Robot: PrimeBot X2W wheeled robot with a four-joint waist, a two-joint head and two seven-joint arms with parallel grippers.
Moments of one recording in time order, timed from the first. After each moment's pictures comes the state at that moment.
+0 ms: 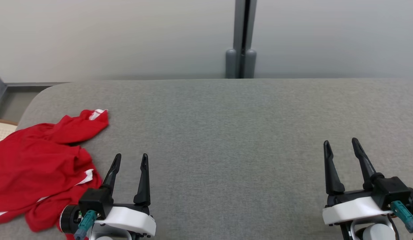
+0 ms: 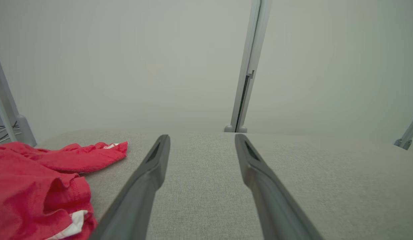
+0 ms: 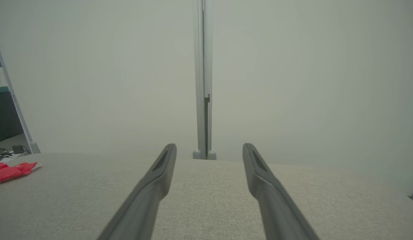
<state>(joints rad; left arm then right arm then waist) -0.07 0.05 -0.20 0.22 -0.26 0.06 -0.26 -0.10 -0.05 0.02 0.21 0.06 0.13 -0.26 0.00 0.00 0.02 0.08</state>
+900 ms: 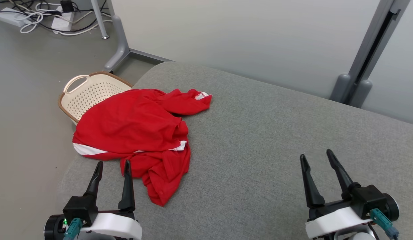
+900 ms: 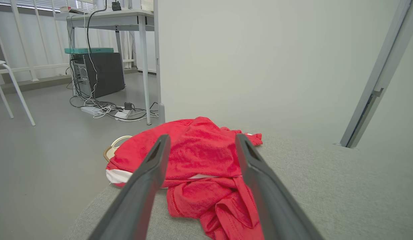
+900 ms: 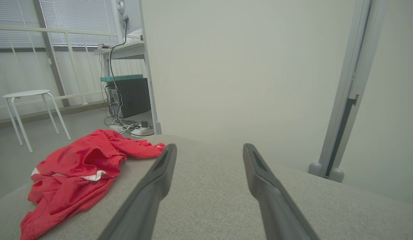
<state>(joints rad) -0.03 0.05 -0.11 0.22 -0.21 0.05 -0.26 -0.07 -0.05 0.12 0.23 0.09 0.13 -0.26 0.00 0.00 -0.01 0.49</state>
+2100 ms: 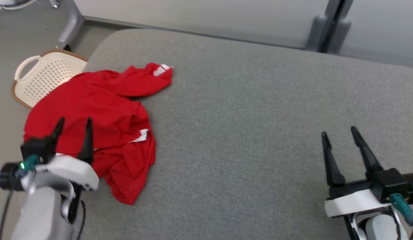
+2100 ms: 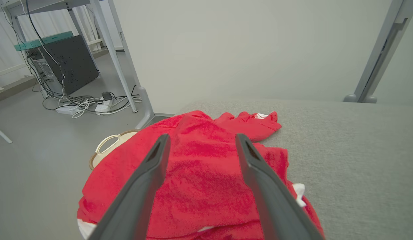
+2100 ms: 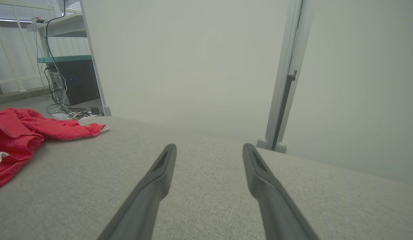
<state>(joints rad) -0.34 0.16 0.03 0.51 -0.17 -0.11 -0.21 -0.13 -0.07 0.05 0.19 -0.01 0.13 -0.26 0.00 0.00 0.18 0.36</state>
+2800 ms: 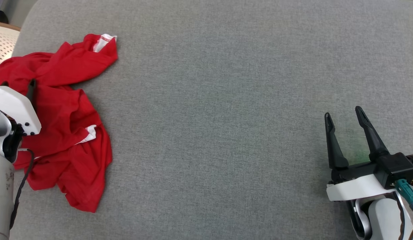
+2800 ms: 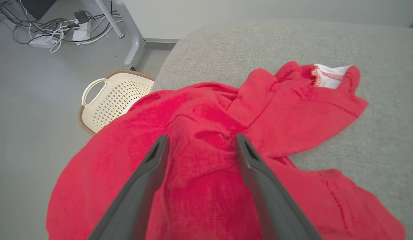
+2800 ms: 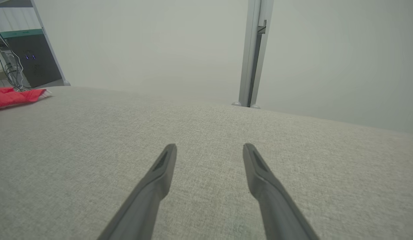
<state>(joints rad) -0.80 0.37 -0.02 0.91 -0.30 -0.13 0.18 -0.20 -0.11 0.06 0.17 -0.01 0.13 -0.26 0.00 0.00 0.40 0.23</state>
